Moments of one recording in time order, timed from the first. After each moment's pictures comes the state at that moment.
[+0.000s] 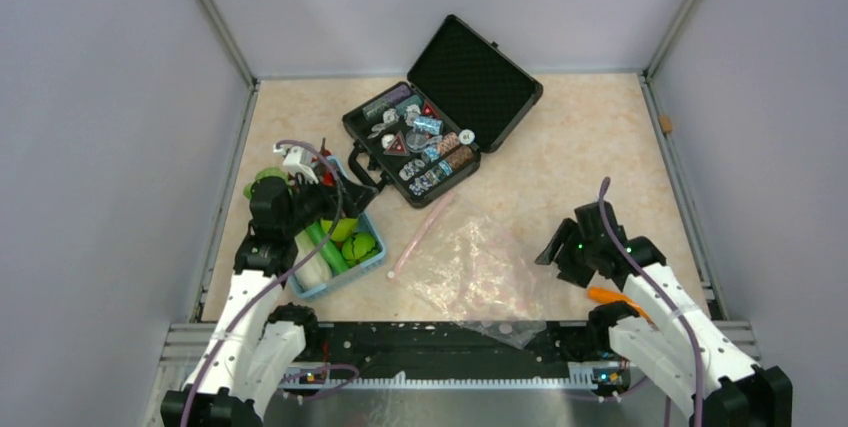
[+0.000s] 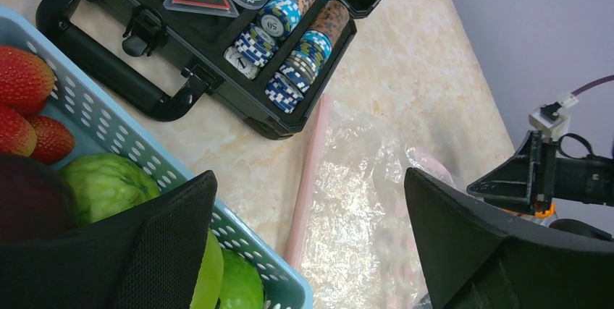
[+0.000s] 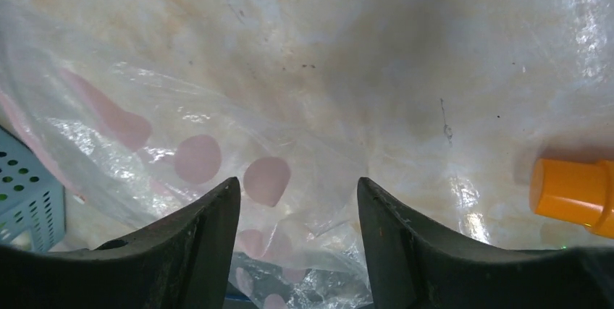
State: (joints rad) left arm -0.07 0.73 0.54 -0.09 0.53 -0.49; right arm 0.33 0.73 0.51 -0.83 -0.06 0.88
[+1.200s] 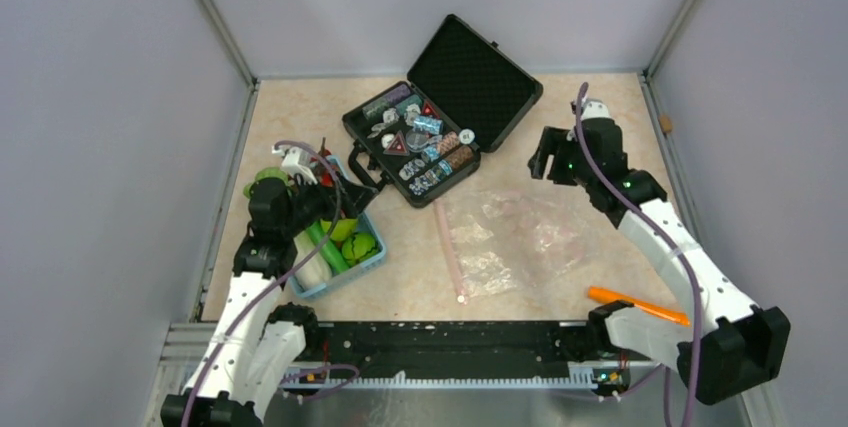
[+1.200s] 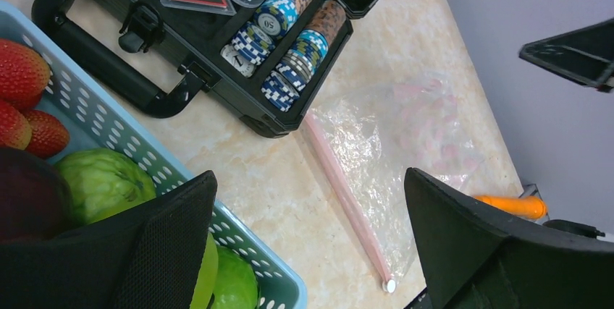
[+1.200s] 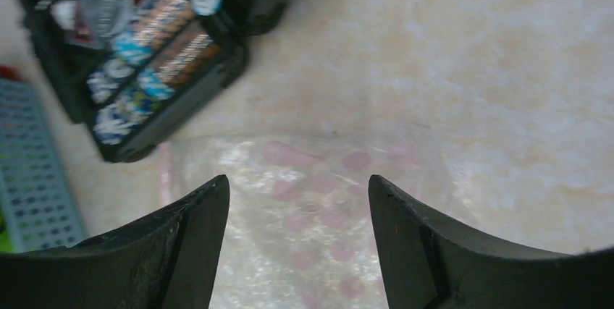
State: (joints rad) left arm -0.07 0.71 0.54 -0.11 0.54 -0.50; right arm 0.33 1.12 0.98 -0.52 0.14 0.37
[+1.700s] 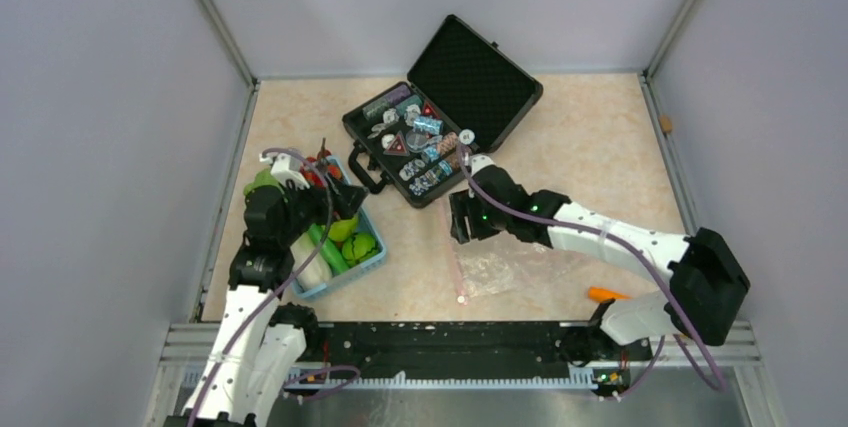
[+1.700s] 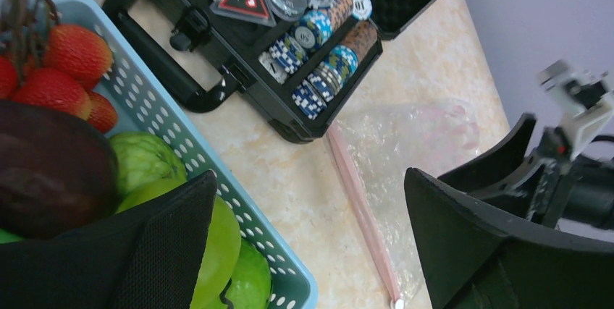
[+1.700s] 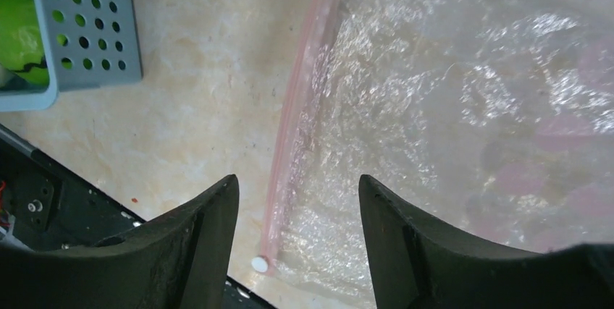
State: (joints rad) left arm -0.07 0.67 0.54 -0.18 0.42 -0.53; right arm 0.86 1.33 0.94 -0.42 0.06 0.47
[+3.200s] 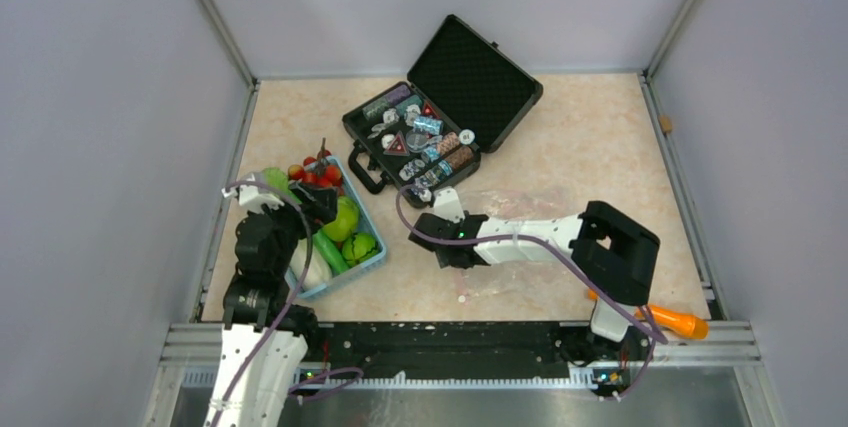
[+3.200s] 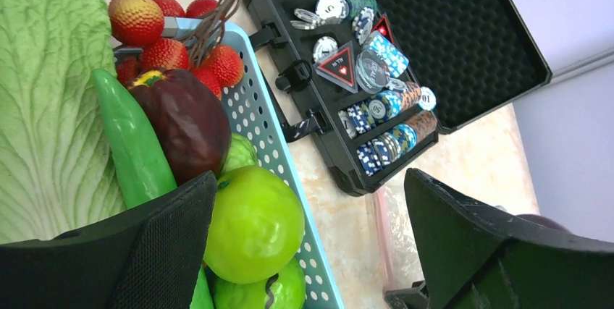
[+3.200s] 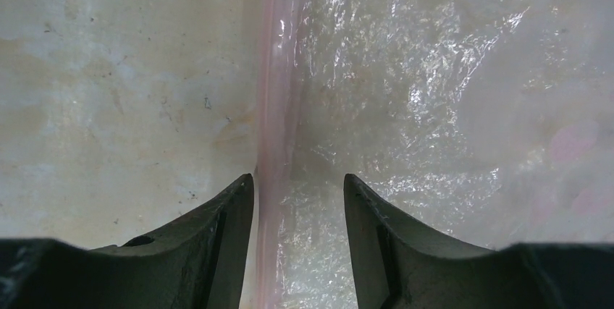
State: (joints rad) left arm -0.07 0.37 0.49 -0.32 0.03 -0.64; right arm 1.15 1.75 1.07 -0.52 0.54 0.71
